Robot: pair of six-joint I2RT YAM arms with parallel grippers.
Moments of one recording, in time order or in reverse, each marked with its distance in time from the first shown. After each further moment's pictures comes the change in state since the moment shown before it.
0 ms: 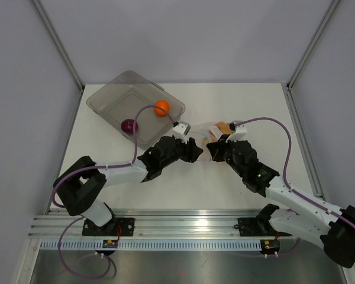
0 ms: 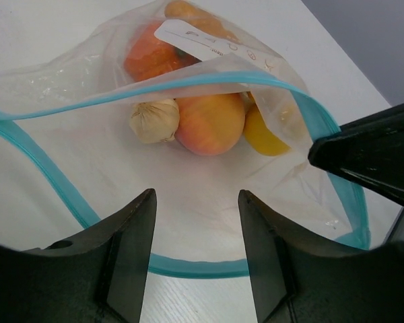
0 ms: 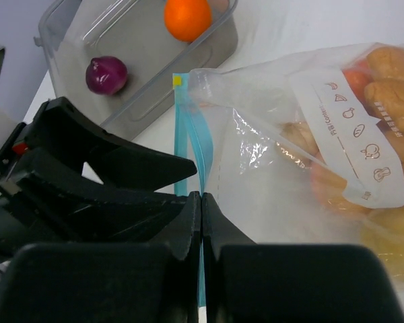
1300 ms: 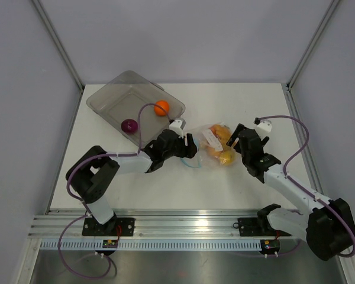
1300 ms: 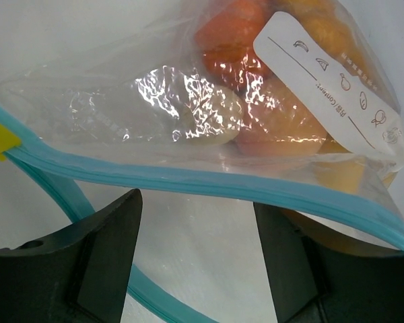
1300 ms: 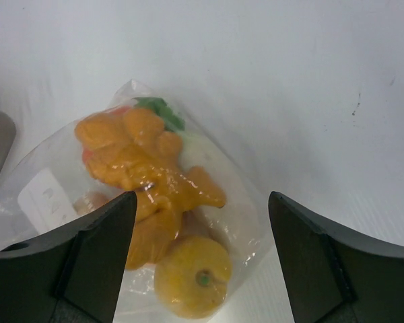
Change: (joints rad) left arm 0.110 0.156 0.080 -0.119 0.029 -0.113; right arm -0.260 0.129 0.048 -0.200 0.305 0.103
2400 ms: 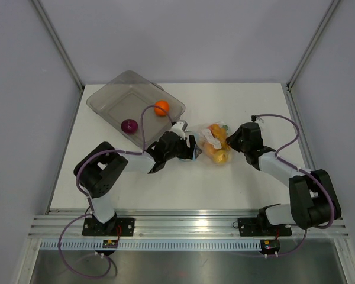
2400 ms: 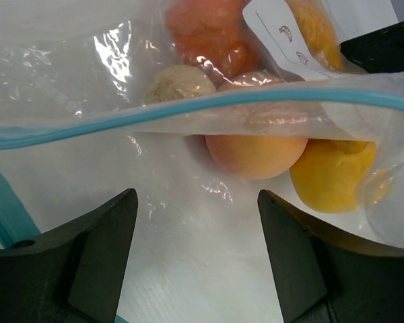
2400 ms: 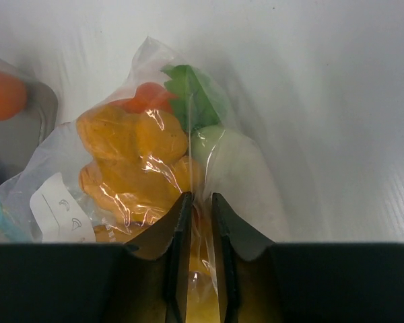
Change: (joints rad) left arm 0.002 0.088 -0.006 0.114 0.061 -0.038; right arm -0.198 0.279 0.011 0.223 -0.458 0.120
